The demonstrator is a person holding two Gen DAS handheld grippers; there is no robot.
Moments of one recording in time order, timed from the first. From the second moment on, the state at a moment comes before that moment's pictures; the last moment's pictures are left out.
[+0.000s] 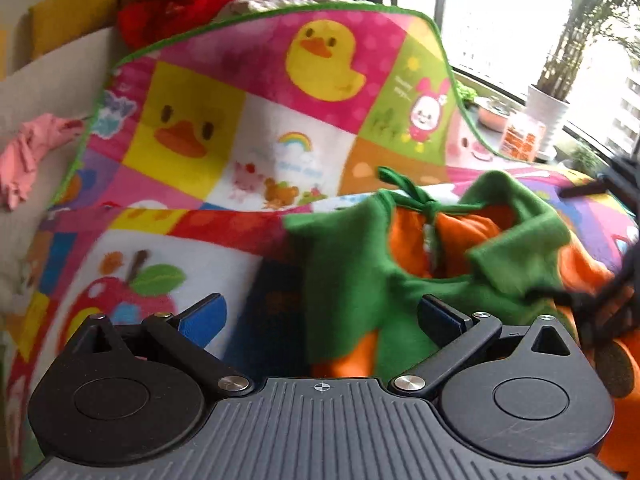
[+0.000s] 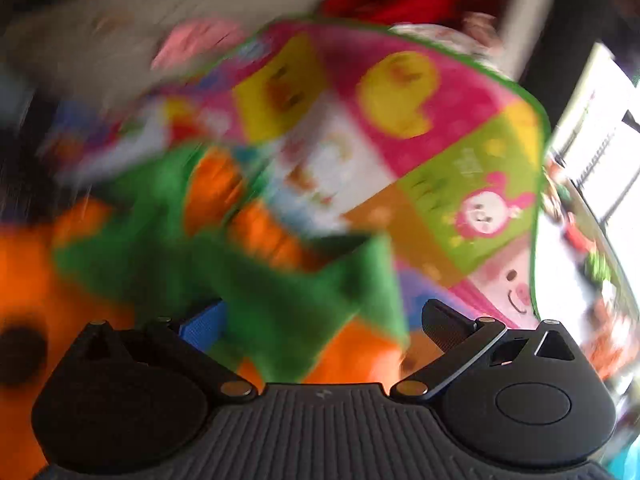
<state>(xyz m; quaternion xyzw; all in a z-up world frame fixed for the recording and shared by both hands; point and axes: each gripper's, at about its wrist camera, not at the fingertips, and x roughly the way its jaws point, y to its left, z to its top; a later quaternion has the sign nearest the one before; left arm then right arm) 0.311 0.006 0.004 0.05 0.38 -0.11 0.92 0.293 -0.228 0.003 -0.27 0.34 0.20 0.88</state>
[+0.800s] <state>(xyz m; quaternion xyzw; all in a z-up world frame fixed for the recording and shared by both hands) 0.255 -0.034 0.000 -0.08 0.40 -0.26 0.88 0.344 -0.206 0.037 -0.16 0.30 0.22 0.91</state>
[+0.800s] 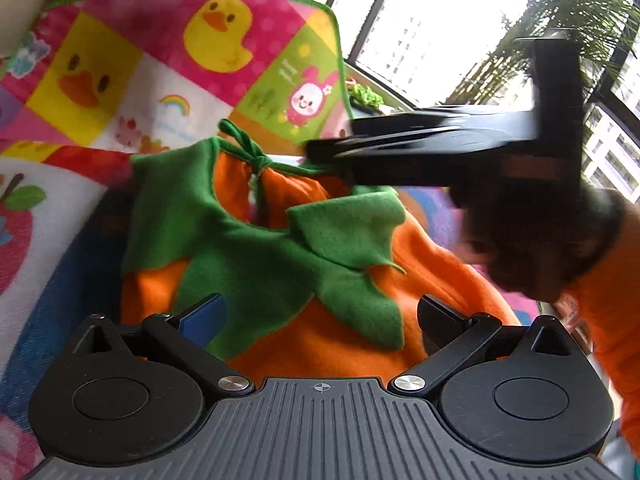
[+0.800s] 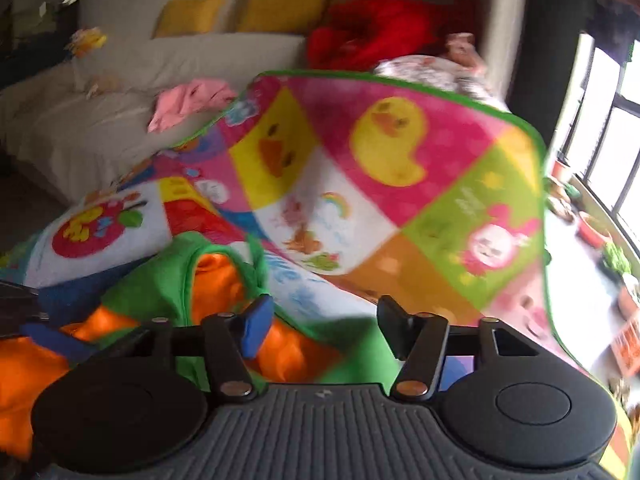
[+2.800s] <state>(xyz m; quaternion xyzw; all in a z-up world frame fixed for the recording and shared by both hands) 0.223 -0.015 0.024 0.08 0.40 -0.15 0.90 0.147 -0.245 0.063 -0.21 0.27 0.32 0.88</state>
